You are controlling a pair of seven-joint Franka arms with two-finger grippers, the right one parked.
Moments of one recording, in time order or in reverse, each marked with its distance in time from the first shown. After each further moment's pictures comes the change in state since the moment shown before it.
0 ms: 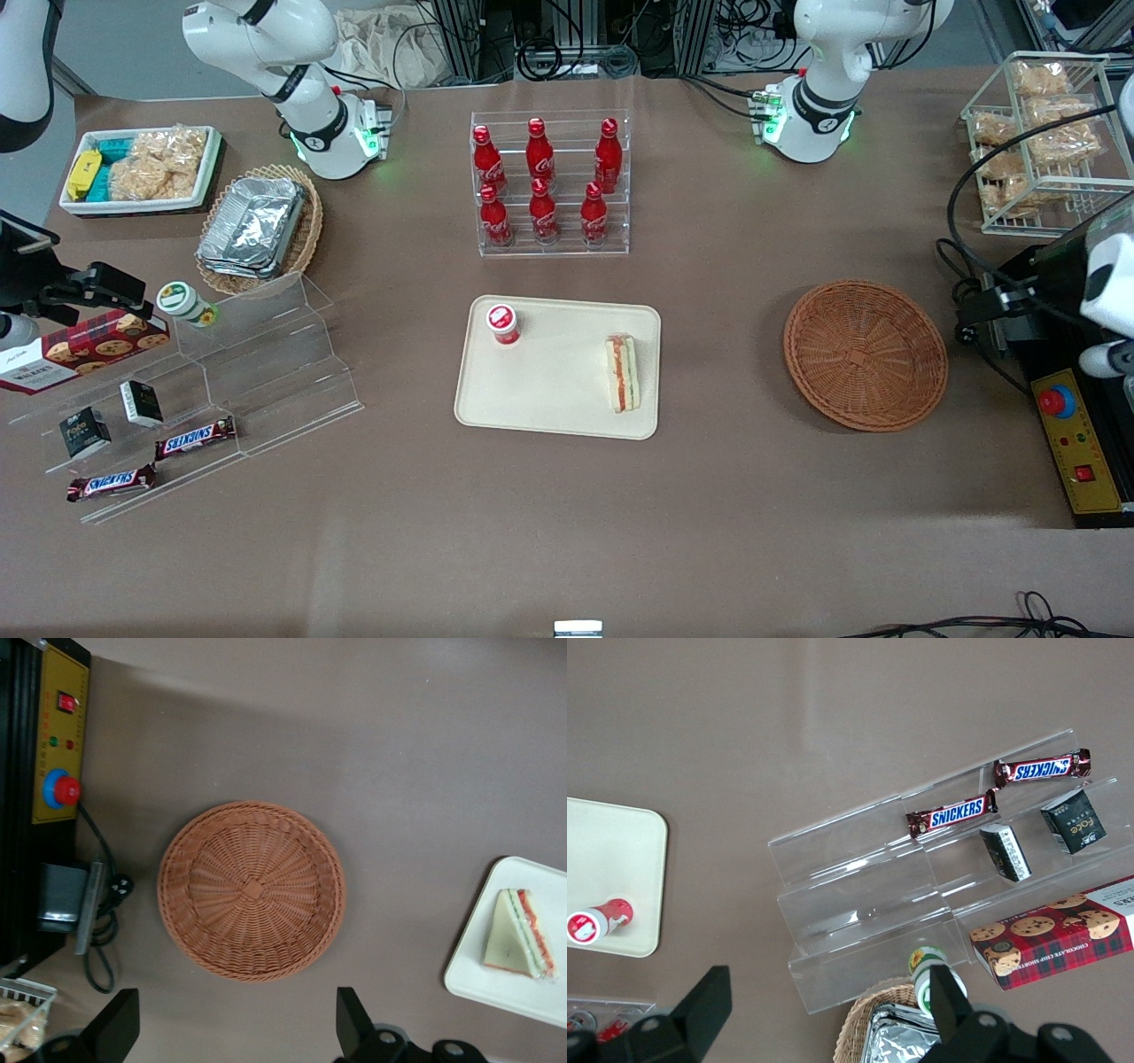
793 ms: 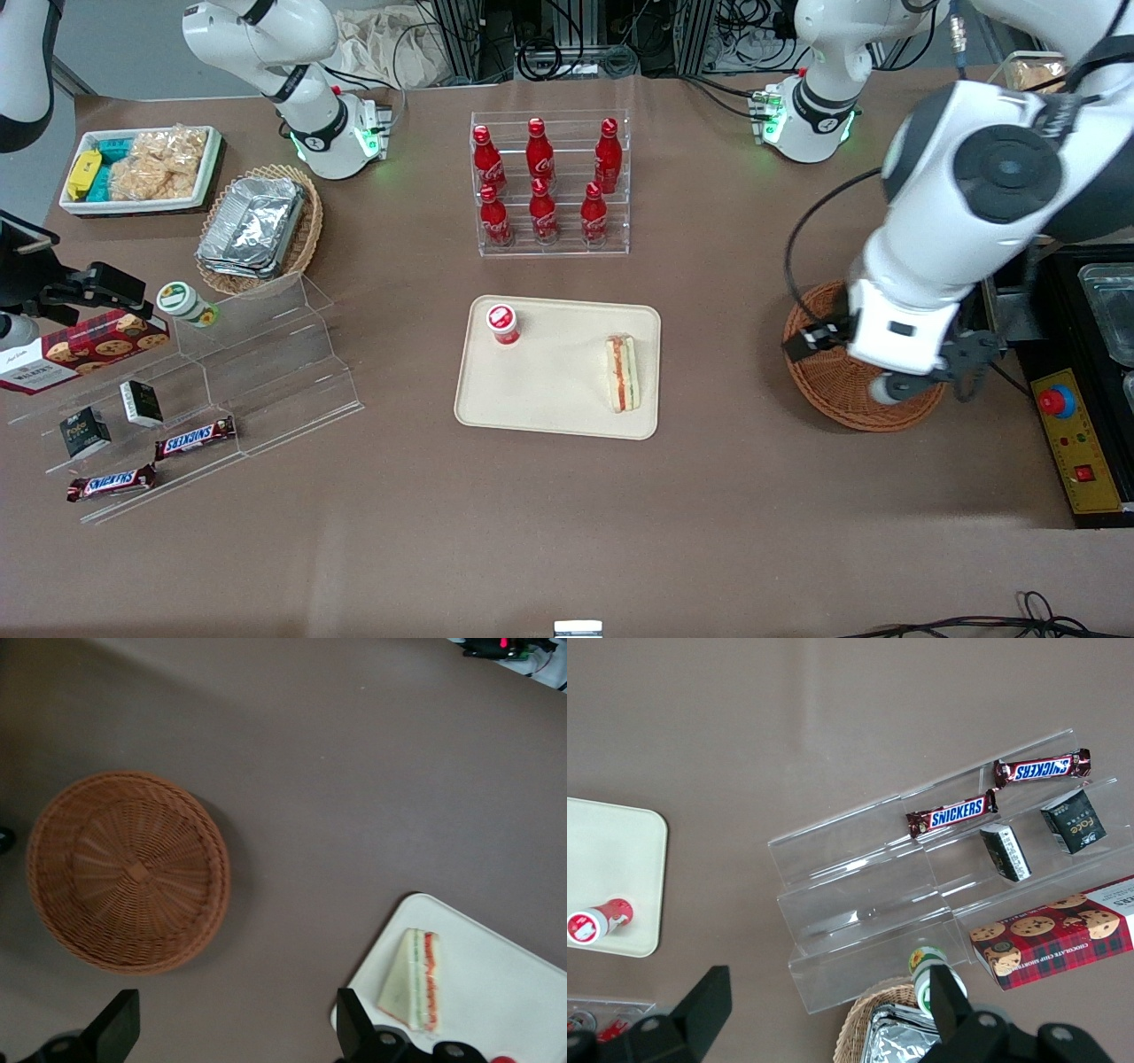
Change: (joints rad) arm 0.185 0.153 -0.546 0.020 0.216 0.093 -0.553
